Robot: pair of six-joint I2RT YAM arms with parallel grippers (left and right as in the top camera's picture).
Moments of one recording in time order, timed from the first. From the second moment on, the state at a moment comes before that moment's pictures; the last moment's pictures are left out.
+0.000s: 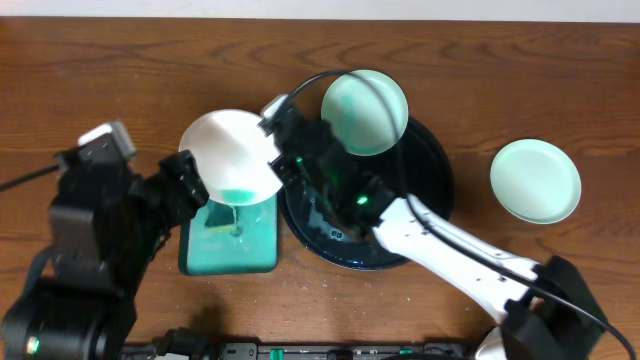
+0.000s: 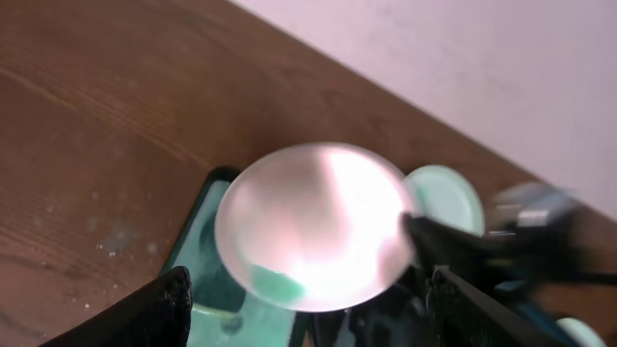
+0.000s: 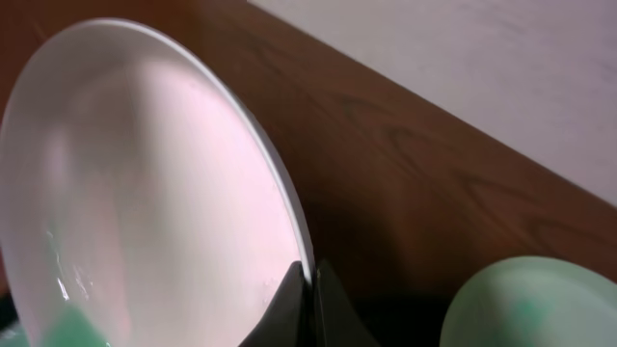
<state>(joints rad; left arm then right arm) -0.18 0.88 1.35 -1.09 -0.13 -0.59 0.85 1.68 1.19 0.03 0.16 -0.02</state>
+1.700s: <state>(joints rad) -0.18 0.83 1.35 -1.10 -0.13 -0.59 1.12 1.67 1.19 0.40 0.81 -0.74</state>
